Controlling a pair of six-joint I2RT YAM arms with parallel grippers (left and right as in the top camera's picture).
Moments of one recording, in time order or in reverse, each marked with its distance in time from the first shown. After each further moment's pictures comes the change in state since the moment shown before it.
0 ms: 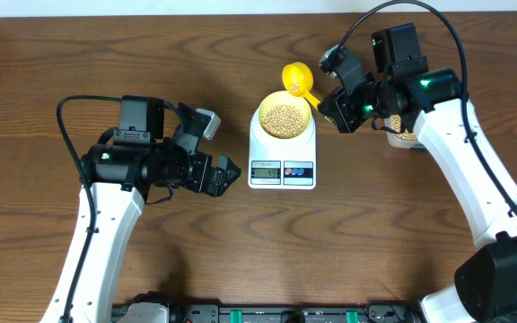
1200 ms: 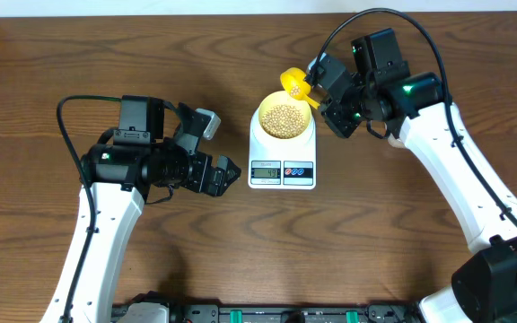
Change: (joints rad) left arm 0.000 0.000 0.000 0.000 0.000 0.000; right arm 0.076 0.000 0.000 0.000 0.226 -0.163
